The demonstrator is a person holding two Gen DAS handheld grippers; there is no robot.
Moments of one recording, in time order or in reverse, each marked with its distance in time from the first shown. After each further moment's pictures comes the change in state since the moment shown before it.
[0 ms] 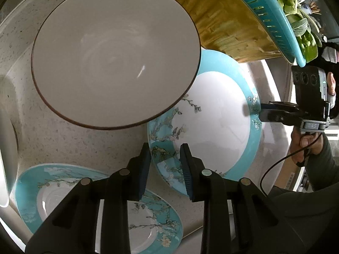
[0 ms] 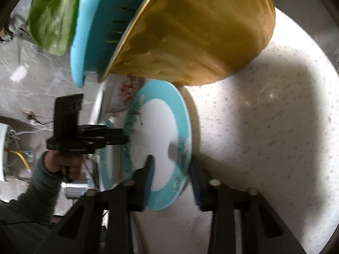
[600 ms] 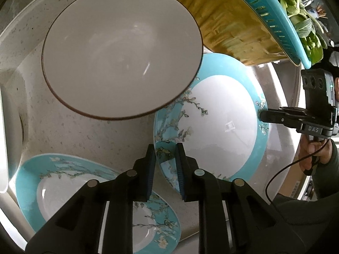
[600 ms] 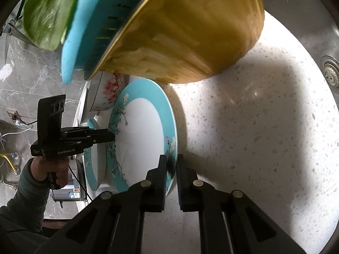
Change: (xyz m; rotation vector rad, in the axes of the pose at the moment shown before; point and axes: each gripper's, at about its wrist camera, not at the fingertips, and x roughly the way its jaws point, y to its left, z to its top) left arm 0.005 -0.019 -0.013 -0.038 -0.031 0.058; right arm -0.001 0.001 -0.002 0.020 0.012 -0.105
